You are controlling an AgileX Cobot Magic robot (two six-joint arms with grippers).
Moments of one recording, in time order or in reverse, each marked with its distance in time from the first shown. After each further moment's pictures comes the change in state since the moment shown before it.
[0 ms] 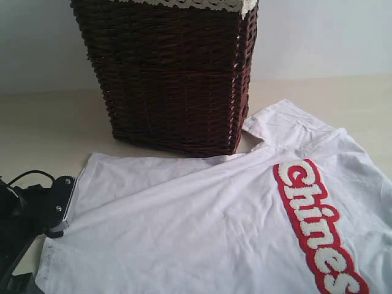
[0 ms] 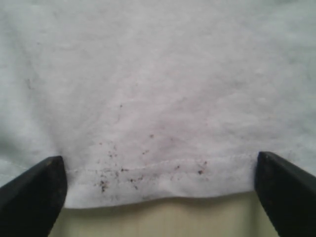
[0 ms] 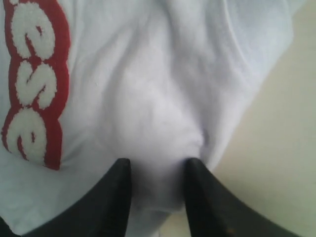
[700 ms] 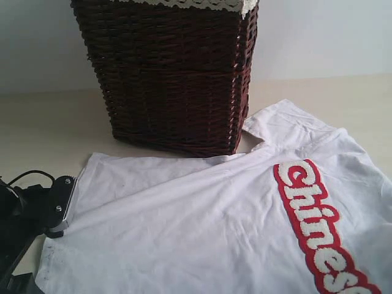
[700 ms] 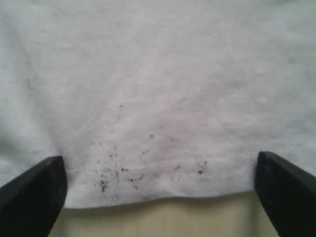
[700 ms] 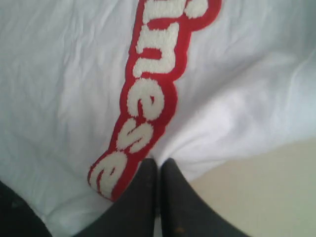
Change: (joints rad) left arm 0.000 0.000 0.000 0.000 0.000 0.000; right arm 0.000 -0.179 0.002 0.207 0.221 -0.142
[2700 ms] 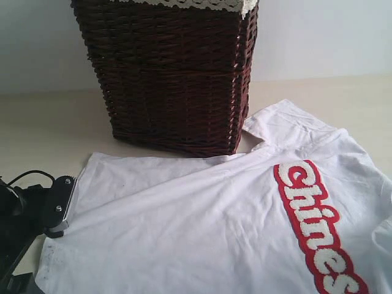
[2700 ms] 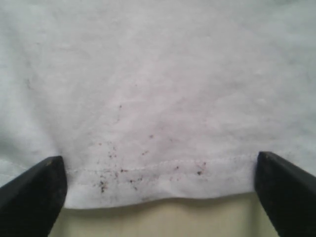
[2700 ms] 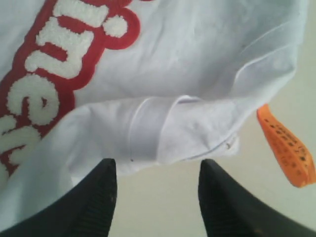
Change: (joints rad) left arm 0.000 0.000 0.000 0.000 0.000 0.000; right arm 0.219 -0.117 0.002 -0.086 -0.382 -0.096
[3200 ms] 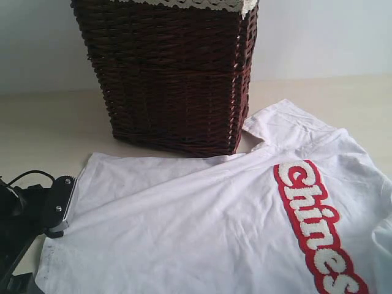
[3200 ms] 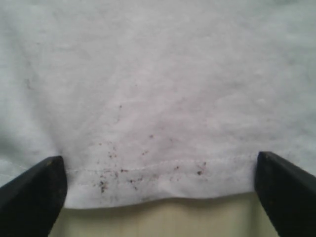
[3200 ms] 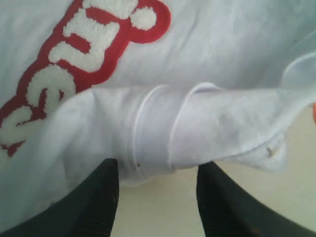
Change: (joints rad) left arm 0.000 0.000 0.000 0.000 0.000 0.000; right arm -0.171 0.288 -0.002 0.244 0.114 -0.506
